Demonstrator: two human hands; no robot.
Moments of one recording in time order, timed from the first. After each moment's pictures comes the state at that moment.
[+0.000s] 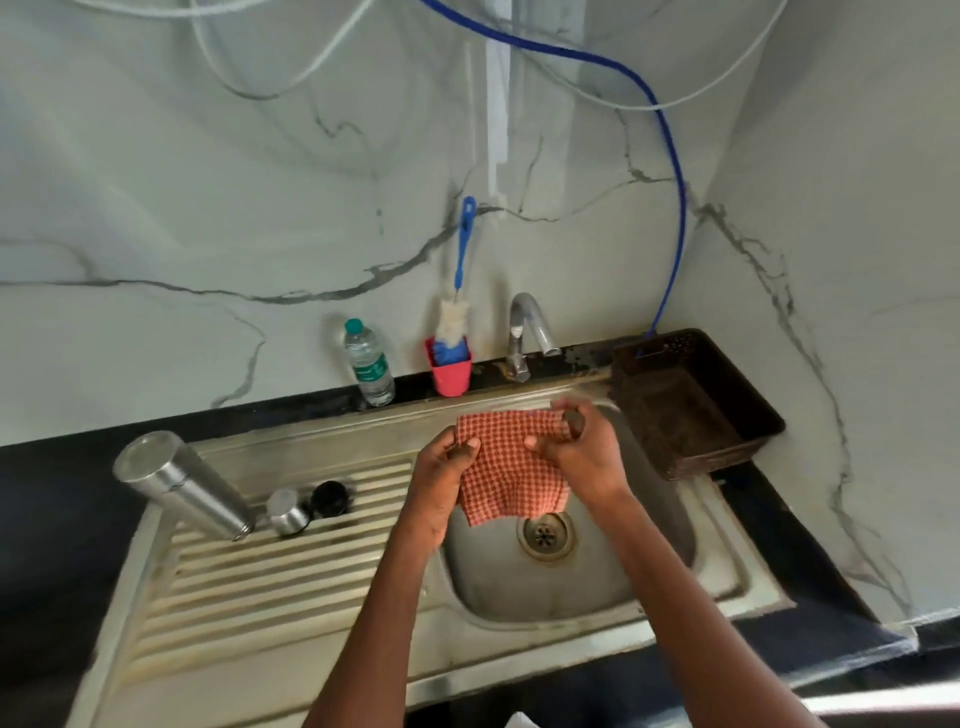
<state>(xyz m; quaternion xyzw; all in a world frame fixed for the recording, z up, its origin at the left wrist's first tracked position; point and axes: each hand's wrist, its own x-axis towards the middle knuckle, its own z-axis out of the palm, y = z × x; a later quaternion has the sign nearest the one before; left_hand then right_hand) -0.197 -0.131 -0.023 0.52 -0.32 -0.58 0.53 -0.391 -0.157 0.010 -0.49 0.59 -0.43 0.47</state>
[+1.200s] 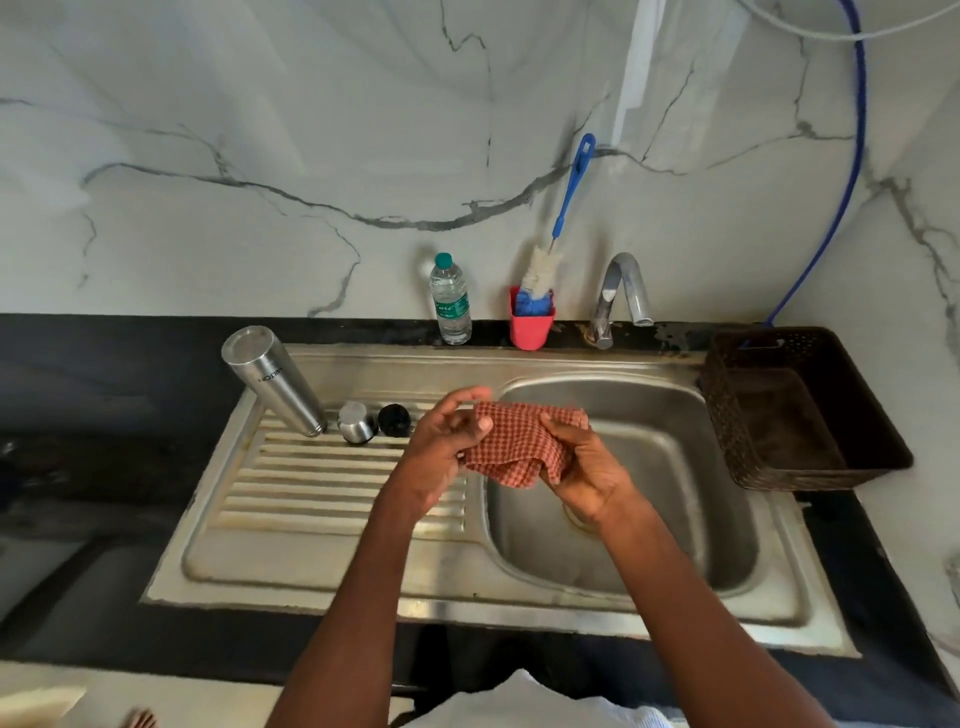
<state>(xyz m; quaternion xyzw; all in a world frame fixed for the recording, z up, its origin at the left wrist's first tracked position) -0.144 -0.083 -0.025 0.50 -0.27 -0.60 0.56 -0.337 -0.147 -0.030 -0.09 0.36 -0.36 0.86</state>
